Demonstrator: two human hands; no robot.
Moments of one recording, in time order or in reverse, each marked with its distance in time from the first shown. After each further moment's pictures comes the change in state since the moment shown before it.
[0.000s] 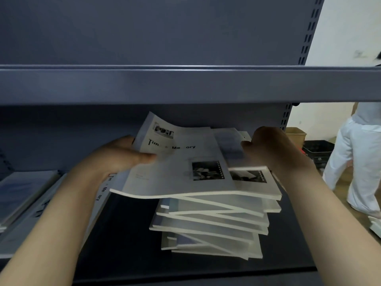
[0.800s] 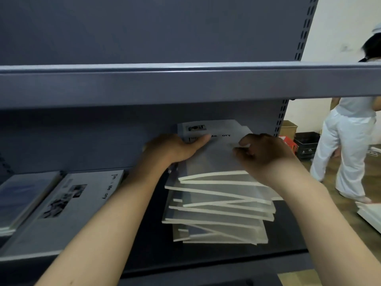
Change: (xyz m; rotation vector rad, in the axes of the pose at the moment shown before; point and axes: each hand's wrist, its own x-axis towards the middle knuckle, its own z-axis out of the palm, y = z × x) left_hand 0.016 0.038 0.044 0.463 0.035 -0.019; right_hand -0.060 -0.034 -0.005 -0.034 0.053 -0.093
